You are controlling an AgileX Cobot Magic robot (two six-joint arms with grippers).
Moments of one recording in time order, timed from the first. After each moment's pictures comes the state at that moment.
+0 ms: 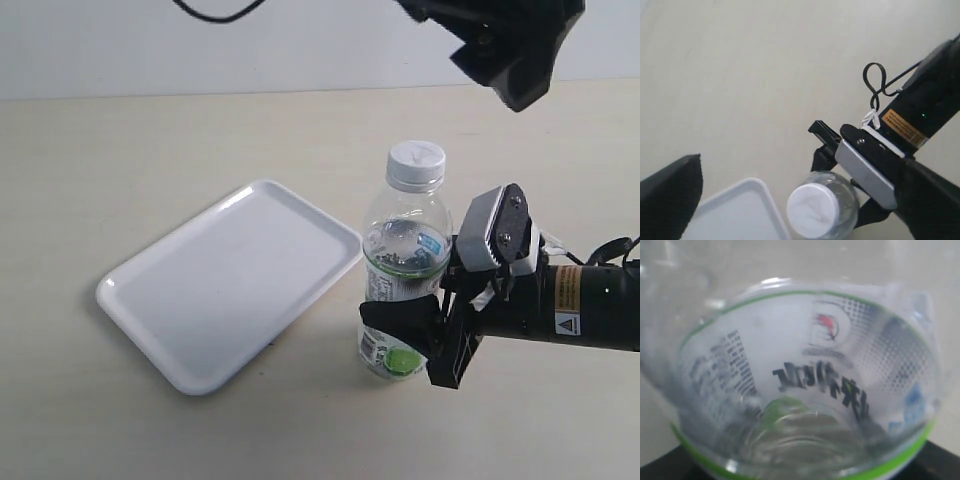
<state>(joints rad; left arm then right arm) -0.94 1.92 -2.11 -0.11 1.23 0.35 0.08 1.86 -0.39 -1.01 -1.06 0.33</state>
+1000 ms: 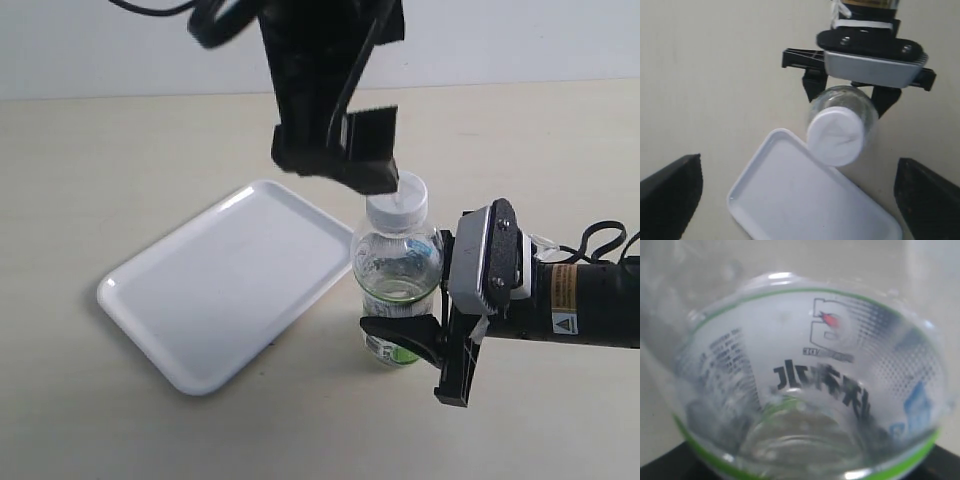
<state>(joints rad) -0.98 1.72 -1.80 -0.02 1.23 0.83 0.09 1.86 -0.40 -1.05 -1.02 0.02</state>
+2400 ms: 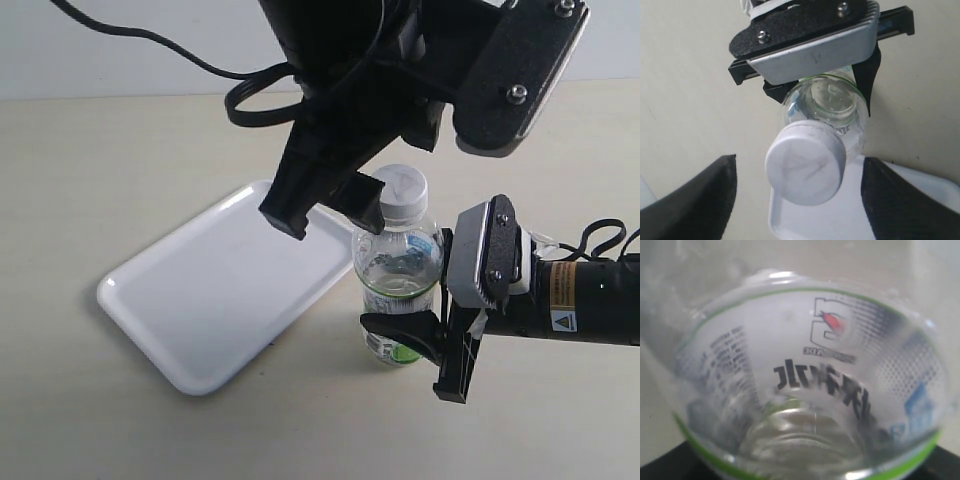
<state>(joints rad) -1.01 1.82 -1.76 -0.01 1.20 1.26 0.09 1.85 -0.41 -1.04 -1.00 0.05</state>
